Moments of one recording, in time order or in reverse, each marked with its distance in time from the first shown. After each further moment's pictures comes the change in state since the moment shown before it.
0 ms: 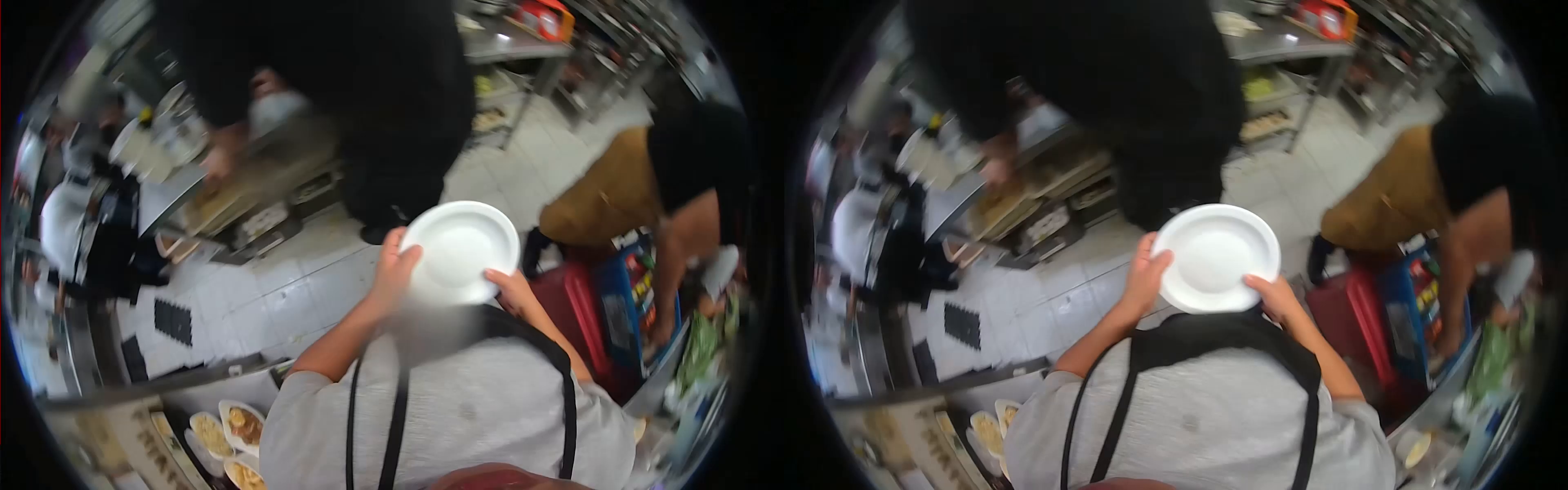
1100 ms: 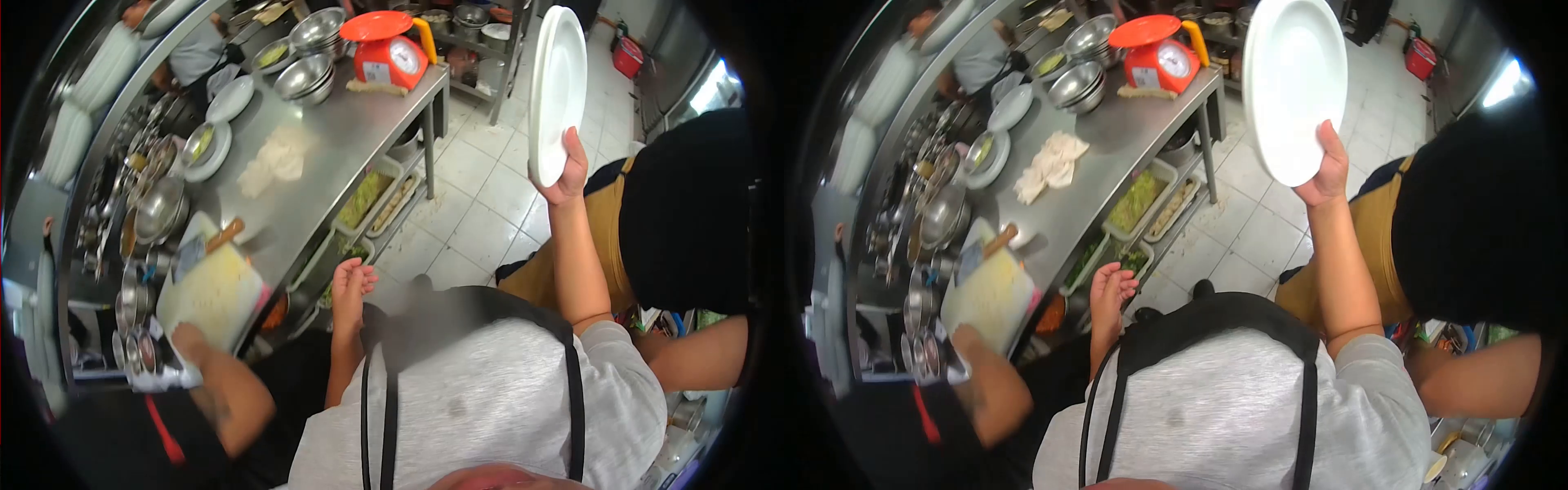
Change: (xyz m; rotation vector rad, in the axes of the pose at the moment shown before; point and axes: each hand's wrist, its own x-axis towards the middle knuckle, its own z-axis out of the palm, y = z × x) left_hand 0.422 -0.019 0.172 0.201 -0.118 -0.155; right_hand 0.225 -0.444 -0.223 0.625 -0.174 -0.944
